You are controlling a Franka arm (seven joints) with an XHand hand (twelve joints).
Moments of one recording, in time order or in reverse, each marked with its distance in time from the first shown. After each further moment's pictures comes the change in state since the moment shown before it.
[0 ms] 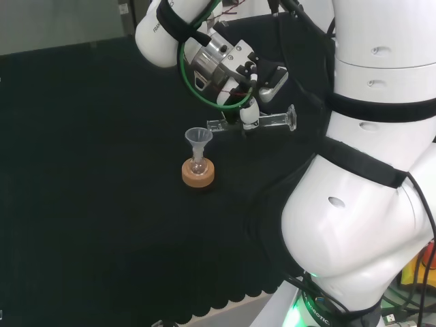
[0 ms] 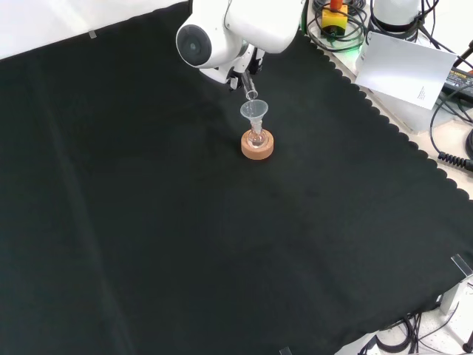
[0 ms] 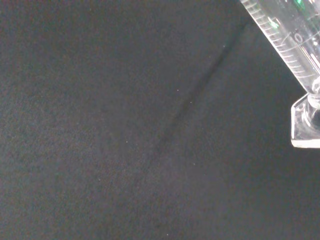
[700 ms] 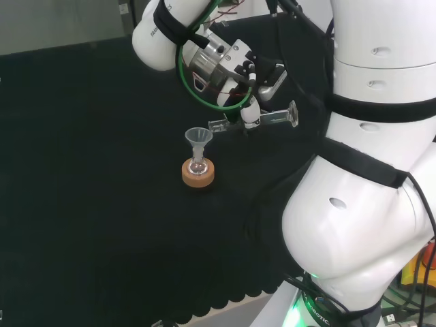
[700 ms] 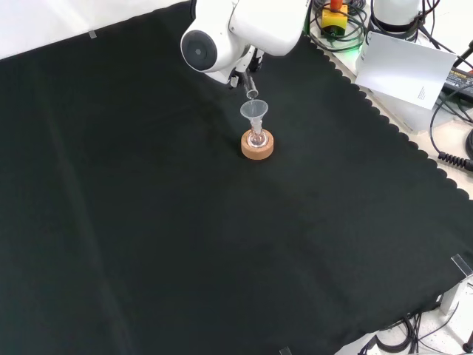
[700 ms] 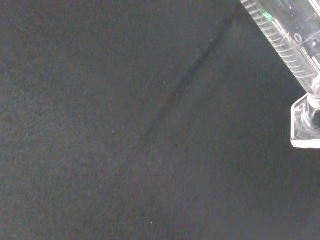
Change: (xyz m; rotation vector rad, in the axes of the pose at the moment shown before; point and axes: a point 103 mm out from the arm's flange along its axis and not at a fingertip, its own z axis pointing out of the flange) arm -0.001 -0.004 -0.002 0.024 -0.048 0.017
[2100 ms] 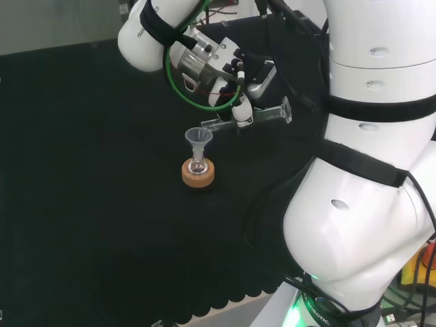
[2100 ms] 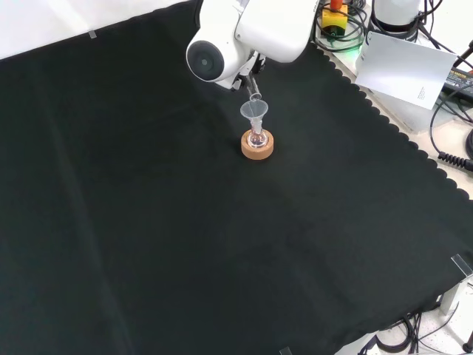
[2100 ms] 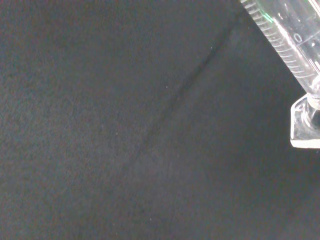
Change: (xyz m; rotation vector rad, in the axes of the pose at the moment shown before) arm 0.011 -0.005 -0.018 0.027 -0.039 0.017
